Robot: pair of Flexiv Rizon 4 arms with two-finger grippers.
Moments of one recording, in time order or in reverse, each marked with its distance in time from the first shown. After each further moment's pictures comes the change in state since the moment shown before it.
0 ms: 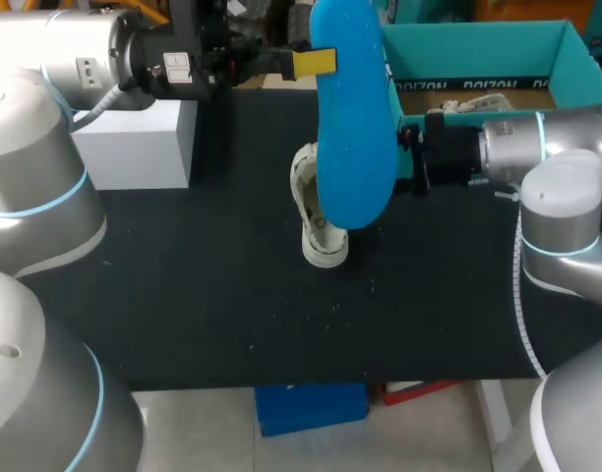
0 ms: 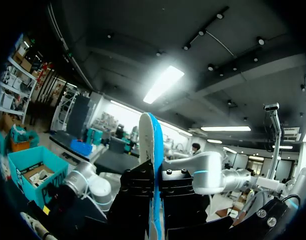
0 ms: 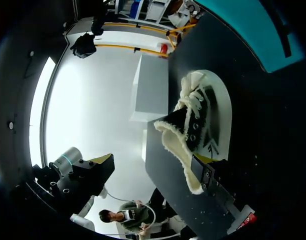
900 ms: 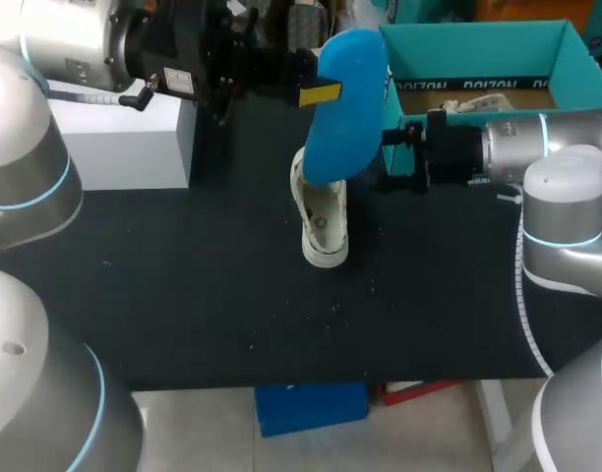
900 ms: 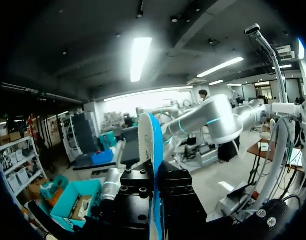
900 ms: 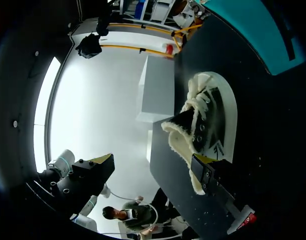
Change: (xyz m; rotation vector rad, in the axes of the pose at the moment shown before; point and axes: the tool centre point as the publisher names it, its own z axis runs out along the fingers) left arm -0.002 0.020 0.002 -0.292 -0.092 0.536; right arm 0.008 0.001 -0.003 -0.003 0.046 -0.009
